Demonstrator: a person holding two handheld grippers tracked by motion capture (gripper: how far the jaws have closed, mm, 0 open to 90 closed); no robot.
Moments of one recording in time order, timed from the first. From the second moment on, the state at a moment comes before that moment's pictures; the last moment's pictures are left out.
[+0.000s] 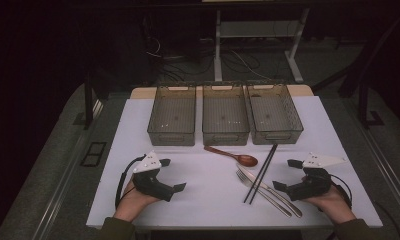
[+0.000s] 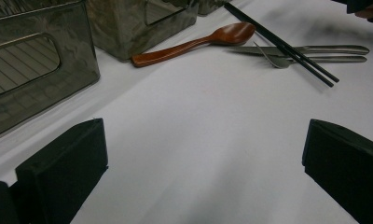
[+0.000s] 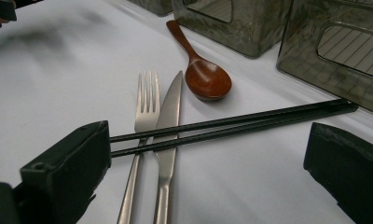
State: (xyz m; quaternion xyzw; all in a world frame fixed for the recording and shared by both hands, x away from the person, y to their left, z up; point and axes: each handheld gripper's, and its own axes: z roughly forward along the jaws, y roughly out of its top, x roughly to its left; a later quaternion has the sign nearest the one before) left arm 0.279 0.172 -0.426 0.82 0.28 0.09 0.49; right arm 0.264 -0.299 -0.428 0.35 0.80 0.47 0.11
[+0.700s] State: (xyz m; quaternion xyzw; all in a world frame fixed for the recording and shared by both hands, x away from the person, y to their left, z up) left arm 0.279 0.174 -0.427 0.82 0.28 0.09 0.49; right arm 0.285 -0.296 -0.423 0.38 0.81 0.44 0.11
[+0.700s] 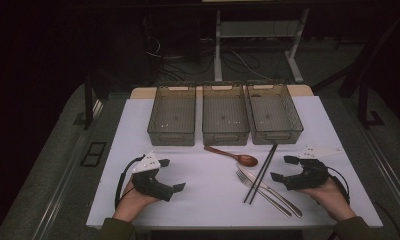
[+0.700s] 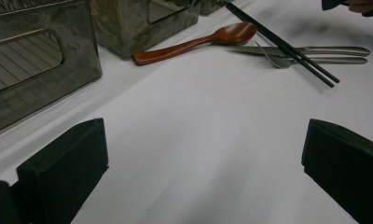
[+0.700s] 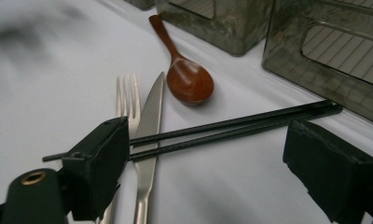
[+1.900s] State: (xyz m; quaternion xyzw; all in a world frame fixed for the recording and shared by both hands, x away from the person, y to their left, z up) left arm 0.281 0.173 -0.428 0.82 0.29 0.08 0.49; right arm 0.376 -0.281 -0.432 0.41 0.83 0.37 0.10
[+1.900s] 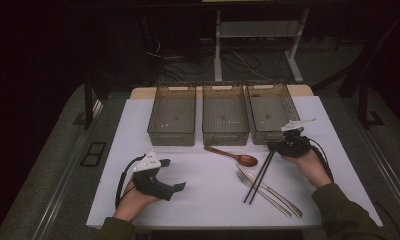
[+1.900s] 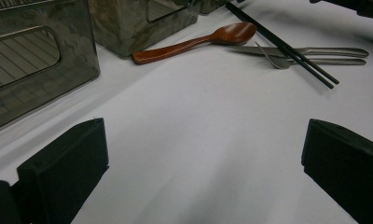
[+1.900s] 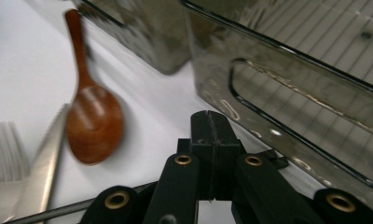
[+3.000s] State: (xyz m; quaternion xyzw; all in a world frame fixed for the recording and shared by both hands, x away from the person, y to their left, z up) left arm 0.280 0.173 -0.428 0.82 0.28 0.08 0.49; right arm 0.388 -0.295 -0.445 0.43 0.84 0.31 0.12
